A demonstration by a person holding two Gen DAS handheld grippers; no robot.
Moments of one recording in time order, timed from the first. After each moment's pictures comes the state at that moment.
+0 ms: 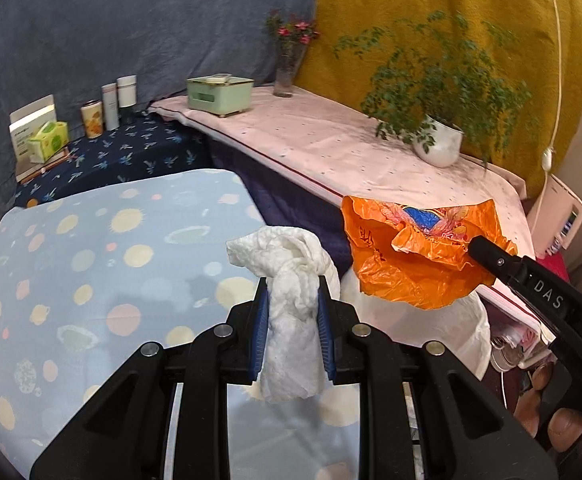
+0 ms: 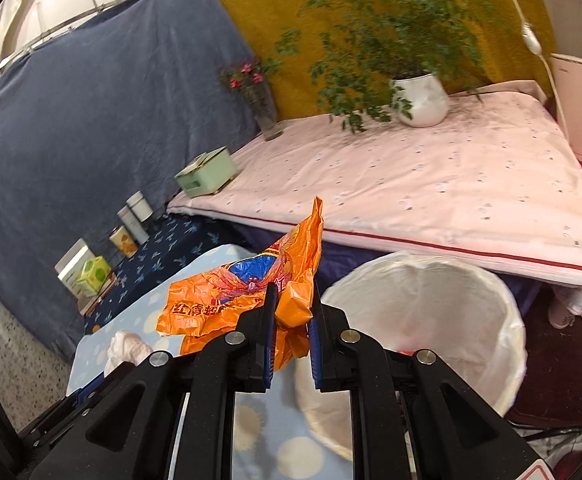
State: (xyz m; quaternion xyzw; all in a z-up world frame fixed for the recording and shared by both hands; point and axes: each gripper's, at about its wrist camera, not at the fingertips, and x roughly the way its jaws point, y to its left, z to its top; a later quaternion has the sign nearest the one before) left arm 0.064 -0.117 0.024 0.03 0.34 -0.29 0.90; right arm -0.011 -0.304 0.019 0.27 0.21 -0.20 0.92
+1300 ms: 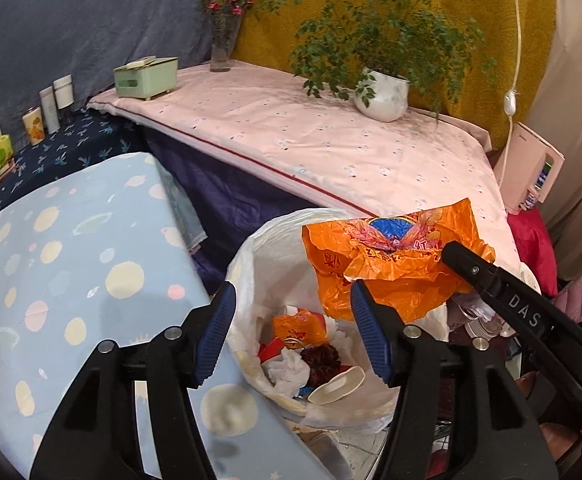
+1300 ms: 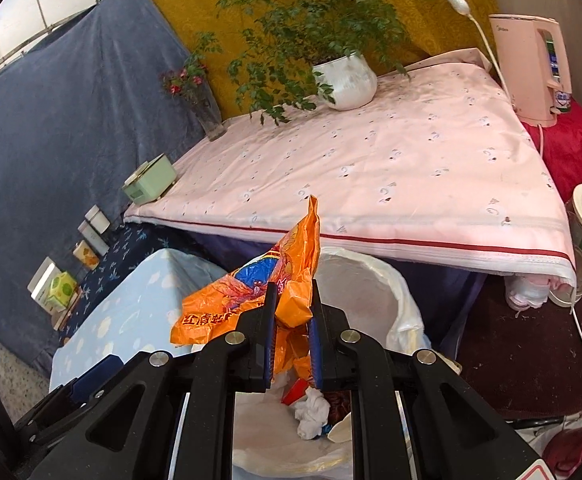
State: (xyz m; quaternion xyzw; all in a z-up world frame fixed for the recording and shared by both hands) left arm 0.032 -0.216 -0.005 0.07 0.36 -0.35 0.86; right arm -0.062 -0.383 -0.021 0.30 0.24 -0.24 0.89
